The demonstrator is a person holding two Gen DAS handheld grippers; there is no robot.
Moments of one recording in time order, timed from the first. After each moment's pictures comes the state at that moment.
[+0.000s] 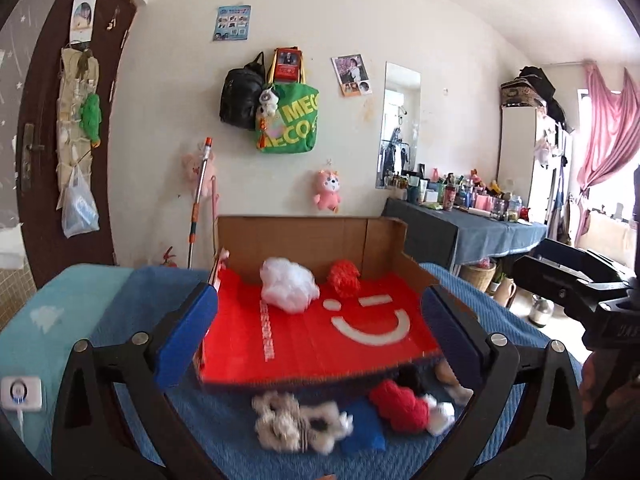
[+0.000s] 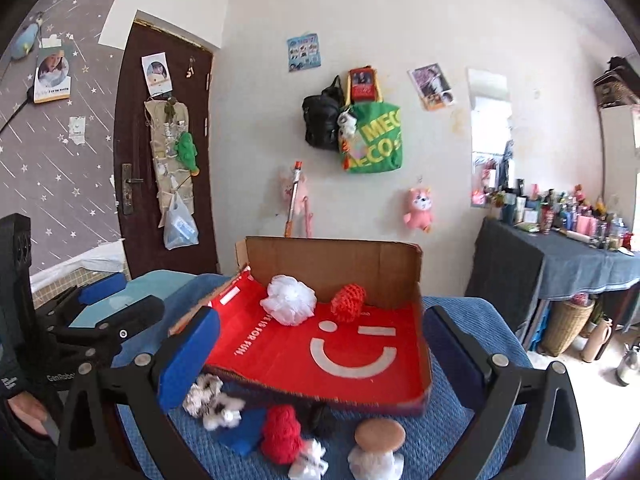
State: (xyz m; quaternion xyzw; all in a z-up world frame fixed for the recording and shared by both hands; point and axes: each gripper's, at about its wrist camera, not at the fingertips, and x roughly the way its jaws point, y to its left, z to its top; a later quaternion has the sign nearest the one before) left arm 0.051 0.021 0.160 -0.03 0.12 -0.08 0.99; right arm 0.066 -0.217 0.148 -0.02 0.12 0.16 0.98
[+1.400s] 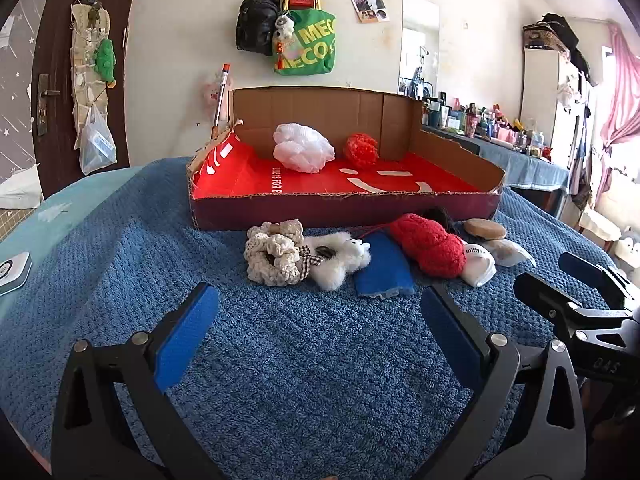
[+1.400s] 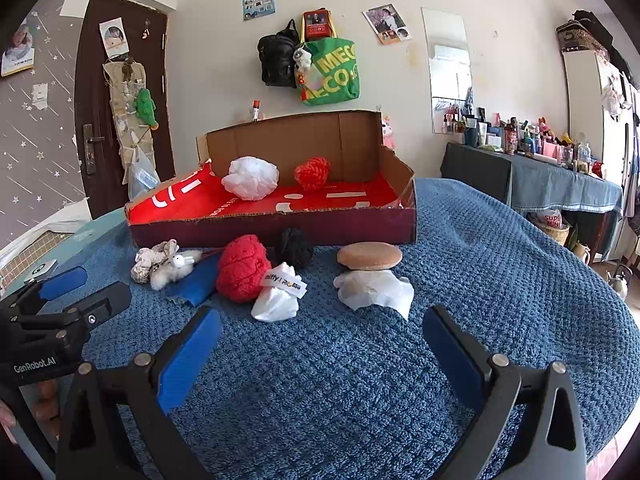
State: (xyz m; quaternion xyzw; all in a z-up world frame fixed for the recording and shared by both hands) left arm 0.018 0.009 0.036 -0.01 0.24 -0.05 0.97; right arm 0.034 -0.229 -0.007 0.01 0.21 0.10 0.97
